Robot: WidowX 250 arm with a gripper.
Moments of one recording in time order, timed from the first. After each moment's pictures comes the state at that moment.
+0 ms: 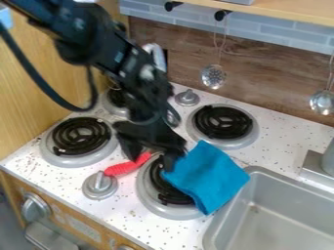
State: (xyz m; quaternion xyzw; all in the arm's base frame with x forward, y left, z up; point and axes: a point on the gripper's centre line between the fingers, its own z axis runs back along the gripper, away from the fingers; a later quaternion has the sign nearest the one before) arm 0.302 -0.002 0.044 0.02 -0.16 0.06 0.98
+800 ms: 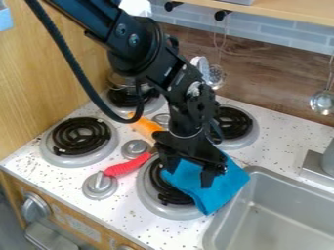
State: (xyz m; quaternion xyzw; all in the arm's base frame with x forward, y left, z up) arm 0.318 -0.050 0.036 0.01 -0.16 0.01 0.99
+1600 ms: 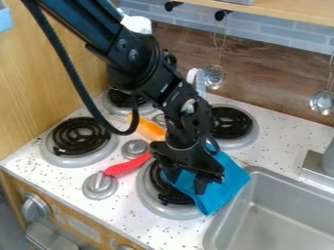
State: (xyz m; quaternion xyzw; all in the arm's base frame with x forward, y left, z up) arm 0.316 -0.047 0.021 0.01 -0.17 0.02 0.98
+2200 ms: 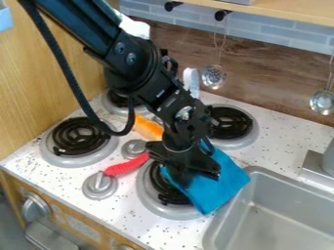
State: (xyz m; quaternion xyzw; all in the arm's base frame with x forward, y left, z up) arm 0.319 -0.040 0.021 0.02 -0.19 0.05 0.98
